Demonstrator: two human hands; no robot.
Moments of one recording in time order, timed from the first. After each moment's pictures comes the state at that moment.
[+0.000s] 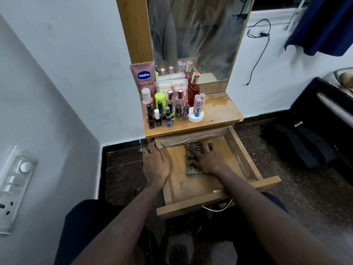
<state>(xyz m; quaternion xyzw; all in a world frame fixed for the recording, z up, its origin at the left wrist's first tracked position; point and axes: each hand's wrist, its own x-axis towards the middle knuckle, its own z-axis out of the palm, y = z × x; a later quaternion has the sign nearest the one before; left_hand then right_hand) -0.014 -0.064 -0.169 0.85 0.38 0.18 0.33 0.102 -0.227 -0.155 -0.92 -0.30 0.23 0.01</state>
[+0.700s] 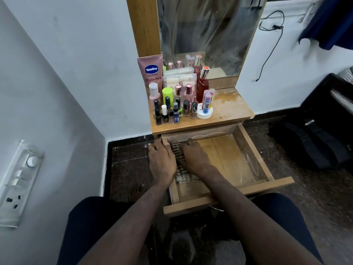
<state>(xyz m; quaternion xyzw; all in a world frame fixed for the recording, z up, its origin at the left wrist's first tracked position) -0.012 -0.066 -0.166 0.84 0.39 0.19 0.32 0.066 -0.158 -0.157 -0.92 -0.35 0.13 0.11</state>
